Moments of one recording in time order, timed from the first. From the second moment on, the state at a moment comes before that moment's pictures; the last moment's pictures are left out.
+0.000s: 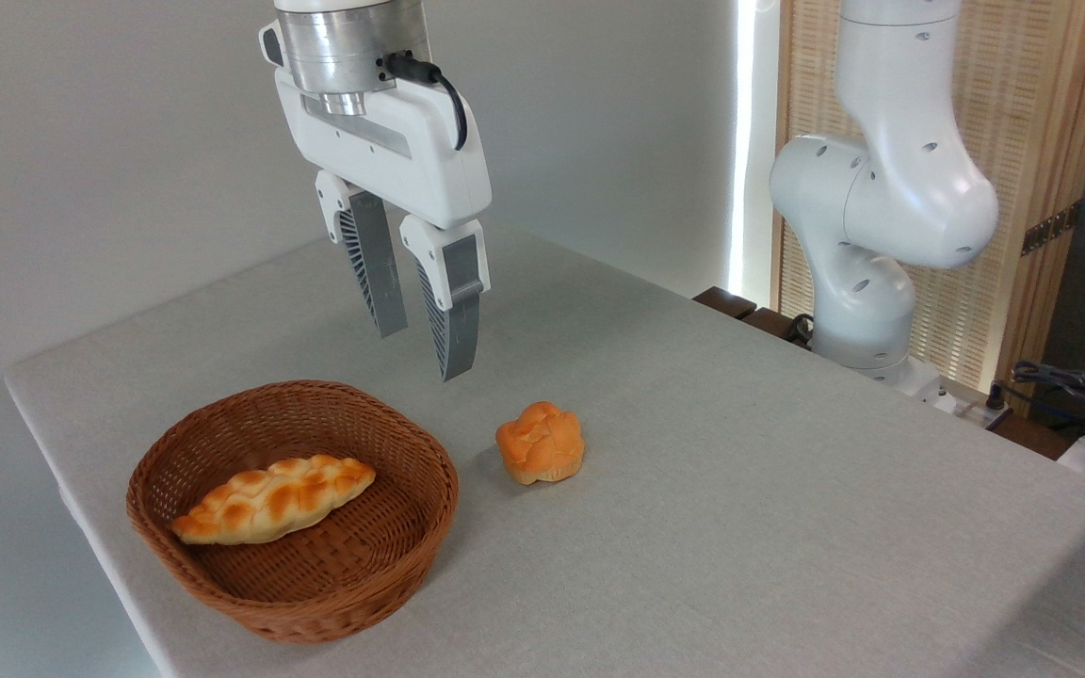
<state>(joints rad) -0.03 -0.02 -0.02 -1.64 -0.02 1.65 0.74</state>
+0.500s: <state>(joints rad) -0.03 -0.01 -0.02 -1.64 -0.02 1.65 0.74</state>
